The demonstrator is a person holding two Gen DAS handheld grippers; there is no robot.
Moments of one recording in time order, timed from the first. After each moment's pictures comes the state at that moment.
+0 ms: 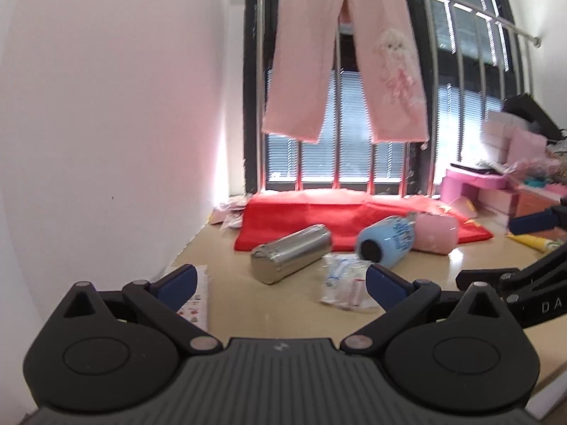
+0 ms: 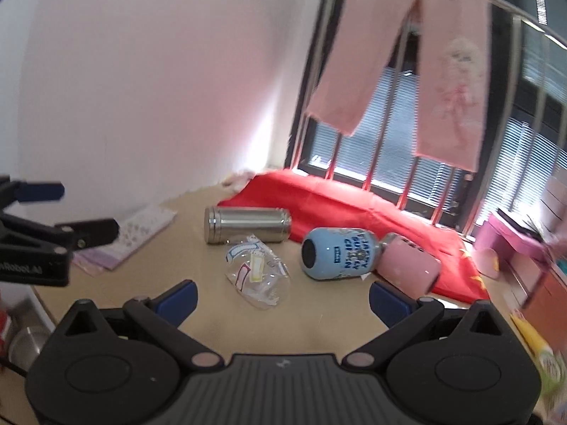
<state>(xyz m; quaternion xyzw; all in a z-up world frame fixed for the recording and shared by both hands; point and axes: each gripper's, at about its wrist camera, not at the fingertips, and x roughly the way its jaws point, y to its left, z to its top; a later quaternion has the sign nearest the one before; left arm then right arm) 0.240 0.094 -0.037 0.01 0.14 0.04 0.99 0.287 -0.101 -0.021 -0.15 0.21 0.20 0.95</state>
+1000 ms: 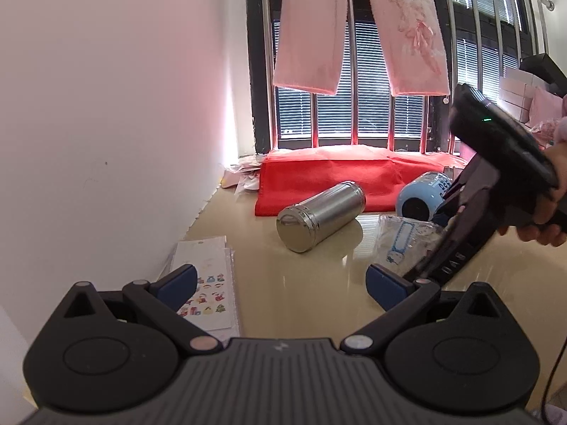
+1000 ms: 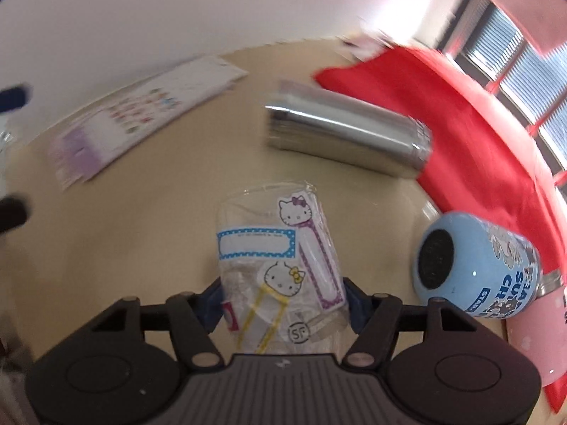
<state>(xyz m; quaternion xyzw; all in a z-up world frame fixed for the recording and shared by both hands) 0.286 0.134 -0.059 0.03 0.21 0.04 0.98 0.466 0.015 -0.083 -0.31 0.44 0.36 0.76</state>
